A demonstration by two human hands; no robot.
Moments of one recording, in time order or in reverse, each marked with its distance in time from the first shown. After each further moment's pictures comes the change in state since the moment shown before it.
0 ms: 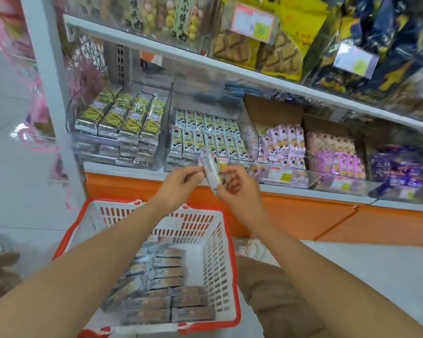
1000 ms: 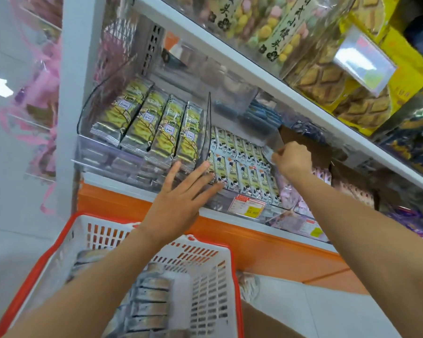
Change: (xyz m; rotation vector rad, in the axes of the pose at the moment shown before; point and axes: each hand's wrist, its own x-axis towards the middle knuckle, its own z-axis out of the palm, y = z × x) left_hand 0.050 -0.081 -0.060 1.160 0.368 0.664; right_hand 0.233 0.010 -0.016 -1.104 0.125 0.232
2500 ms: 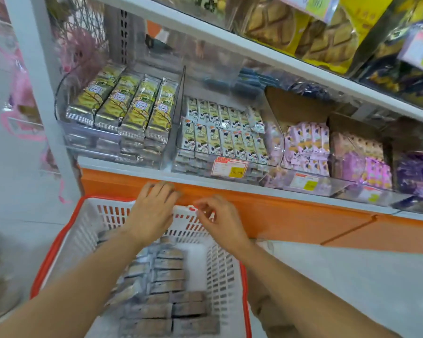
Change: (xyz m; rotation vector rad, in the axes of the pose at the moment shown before) left_hand -0.065 0.025 -0.004 0.048 -0.366 -0.047; right_hand -0.233 -0.002 0.087 0.795 -0.264 -0.478
